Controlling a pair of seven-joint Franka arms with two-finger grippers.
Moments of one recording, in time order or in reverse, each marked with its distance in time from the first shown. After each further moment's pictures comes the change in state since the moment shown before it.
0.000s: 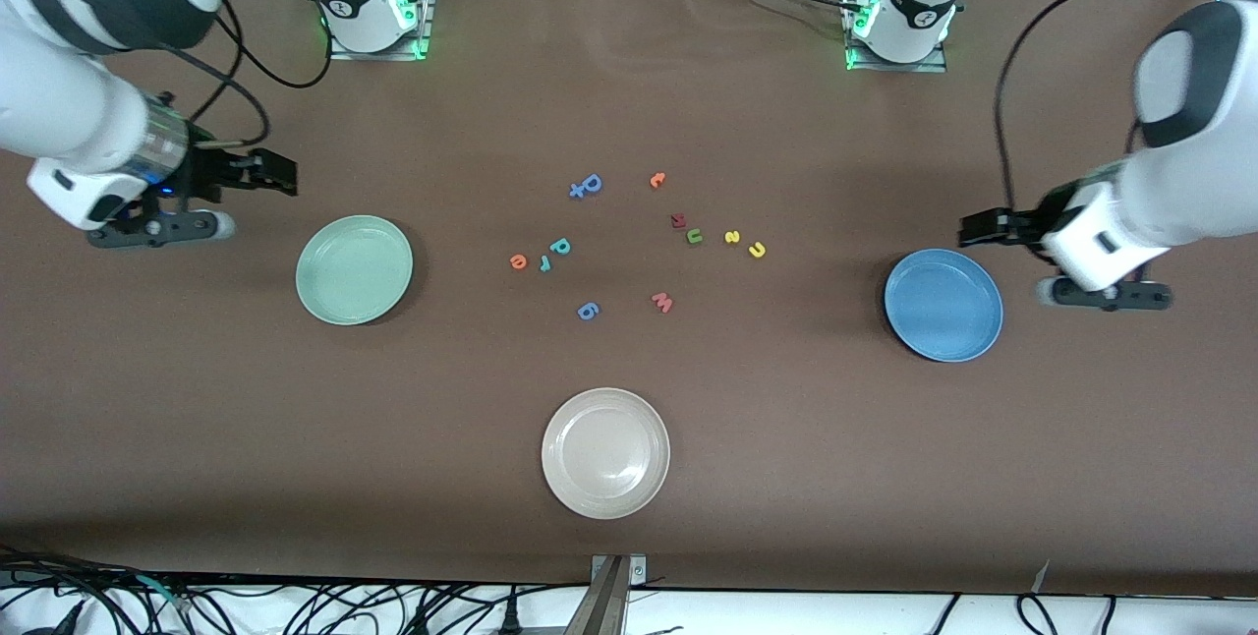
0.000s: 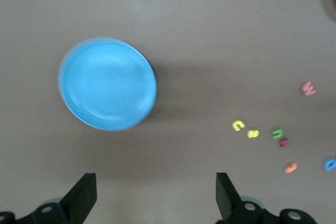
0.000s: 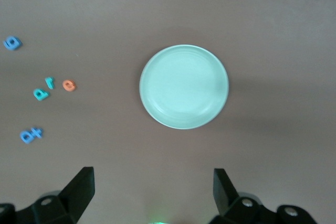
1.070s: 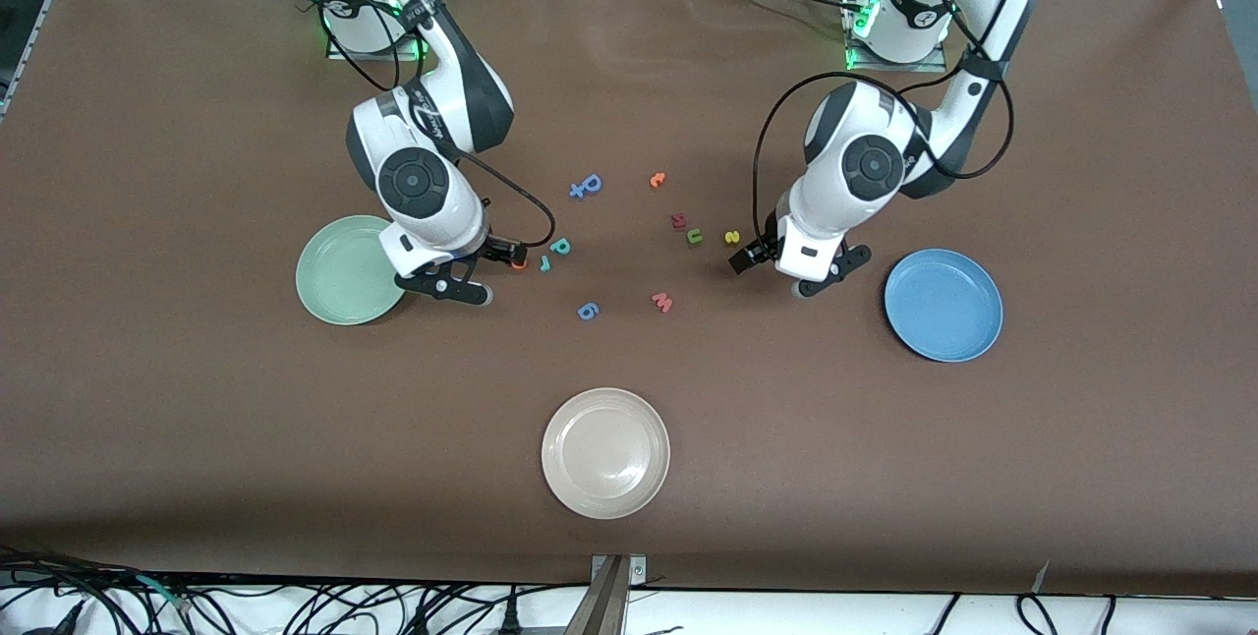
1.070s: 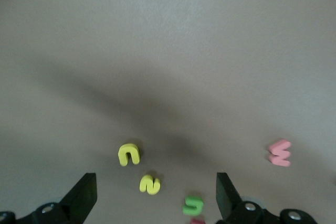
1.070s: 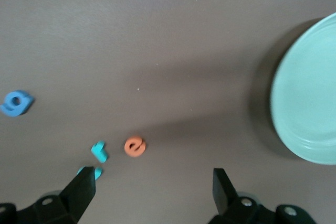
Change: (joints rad) left arm -0.258 0.099 -0.102 -0.551 -0.111 0.901 -0.677; right arm 0.308 0.322 0.002 -0.183 0.000 0.565 0.568
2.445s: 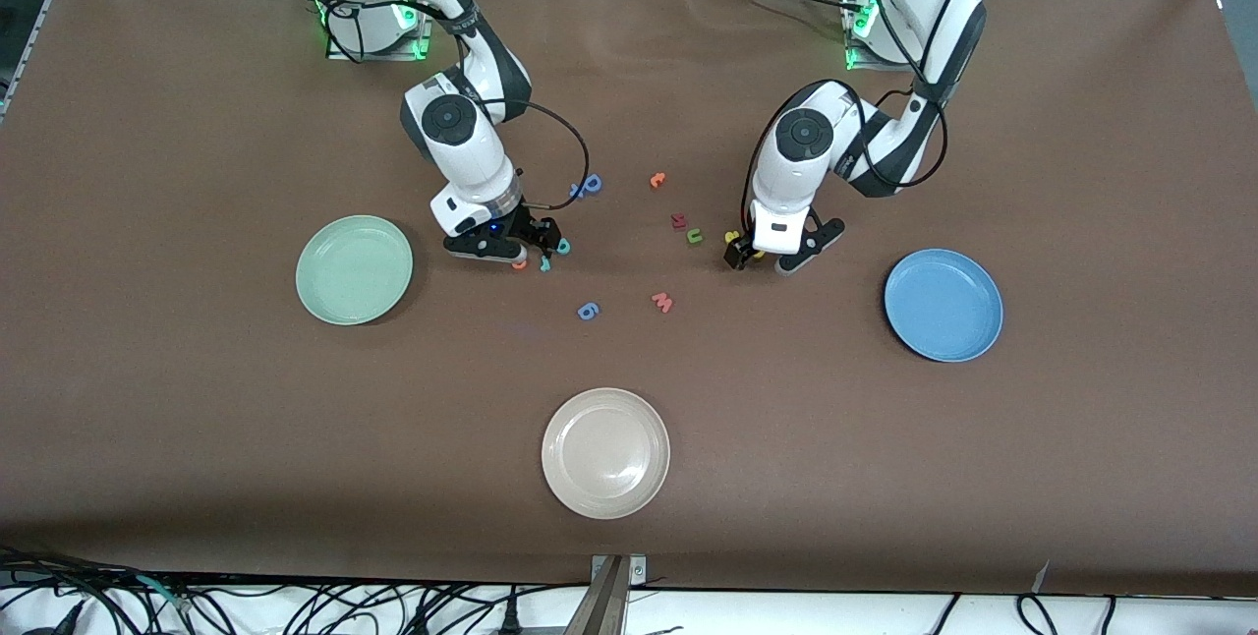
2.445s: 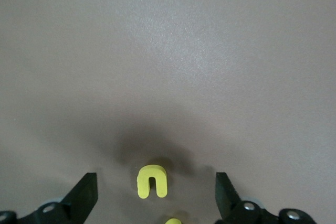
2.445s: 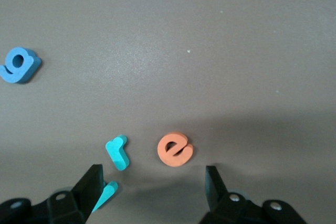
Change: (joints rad) left arm -0.063 0.076 0.009 -0.107 0.386 0.194 -0.457; right arm 0.079 0.027 0.031 -0.354 -0.002 0.675 0.036
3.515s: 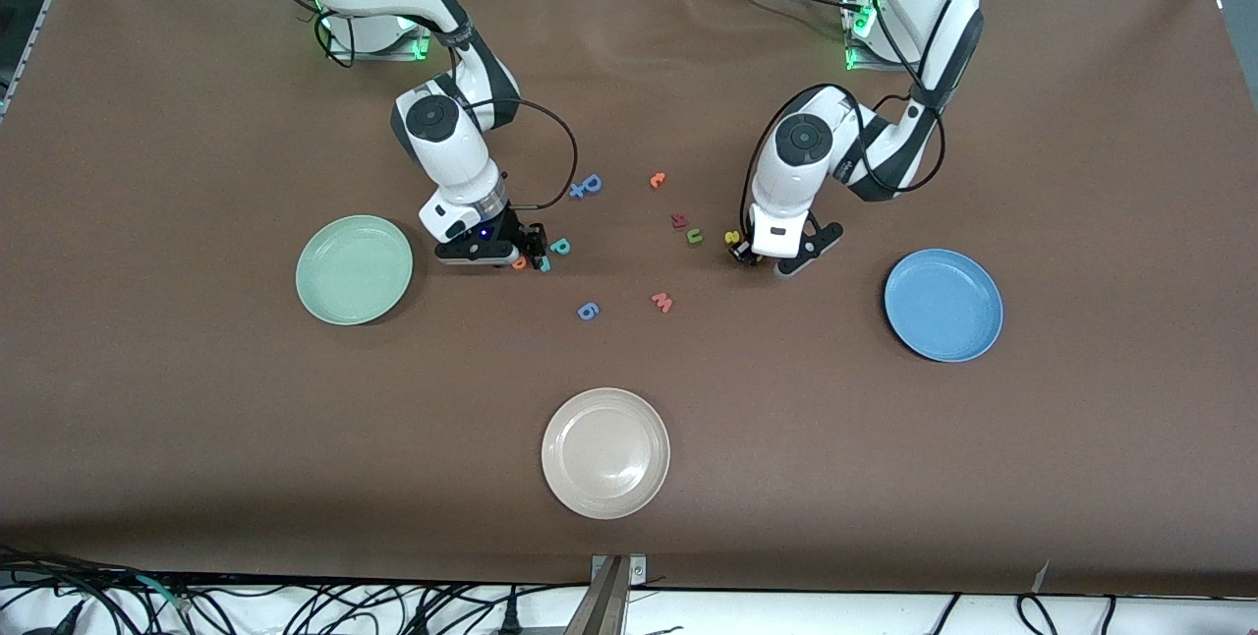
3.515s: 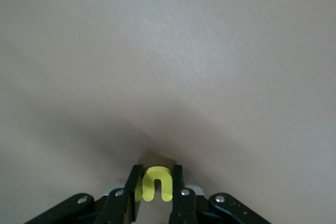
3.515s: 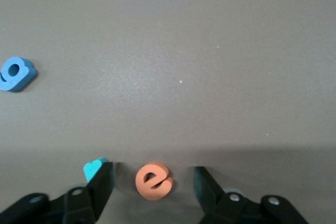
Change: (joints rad) left arm 0.018 0.014 -0.001 0.053 0.000 -0.087 0.045; right arm 0.000 0.030 -0.032 -0.057 -0.001 0.188 -0.129
